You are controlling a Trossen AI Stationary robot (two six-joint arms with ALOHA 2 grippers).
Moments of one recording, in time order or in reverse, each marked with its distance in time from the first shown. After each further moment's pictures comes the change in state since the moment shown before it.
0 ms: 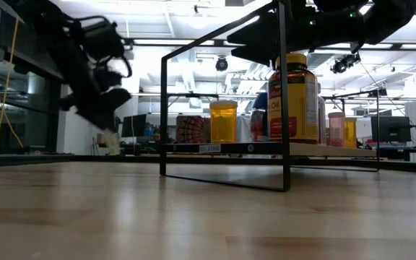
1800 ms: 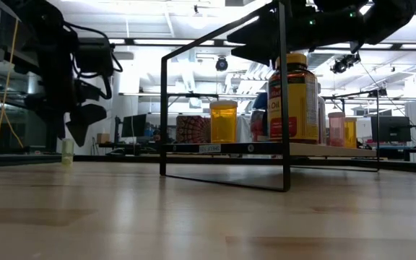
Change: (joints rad) left arm 0.033 0.000 -0.006 -0.333 -0.082 -0.157; right arm 0.000 0.000 0.000 0.006 0.000 0.000
